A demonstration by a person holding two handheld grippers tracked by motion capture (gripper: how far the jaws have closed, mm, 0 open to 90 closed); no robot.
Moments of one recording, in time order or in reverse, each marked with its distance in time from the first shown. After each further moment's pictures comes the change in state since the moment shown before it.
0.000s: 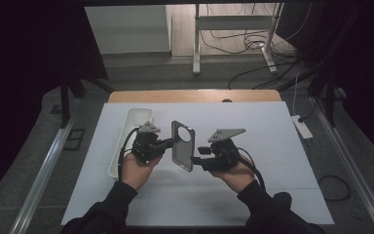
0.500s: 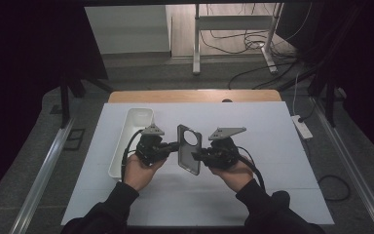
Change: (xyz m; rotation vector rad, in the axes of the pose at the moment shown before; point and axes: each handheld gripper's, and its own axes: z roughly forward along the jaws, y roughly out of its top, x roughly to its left) left arm -0.009 -0.001 0.006 0.018 -0.089 0.040; right arm -0.001 0.002 0.002 -0.019 -0.001 0.032
